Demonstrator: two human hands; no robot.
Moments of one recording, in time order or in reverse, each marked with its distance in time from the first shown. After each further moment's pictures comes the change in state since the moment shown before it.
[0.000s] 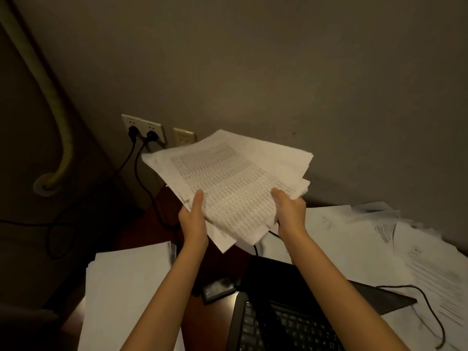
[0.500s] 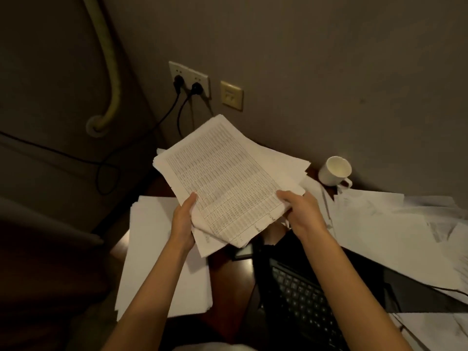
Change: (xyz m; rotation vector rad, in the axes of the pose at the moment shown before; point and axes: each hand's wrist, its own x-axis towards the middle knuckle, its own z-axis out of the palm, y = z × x) left_hand -0.005 -0.009 -0.145 -0.038 0.025 -0.300; right_hand -0.041 0.057 0.020 -0.126 -0.294 0.295
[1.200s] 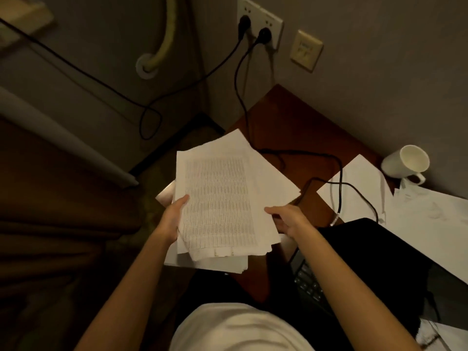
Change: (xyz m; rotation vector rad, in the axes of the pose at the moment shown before) left_hand -0.001 -0.011 -0.179 0.149 0.242 -0.316; right_hand 0.025 0.130 0.063 -0.458 -0.166 0.486
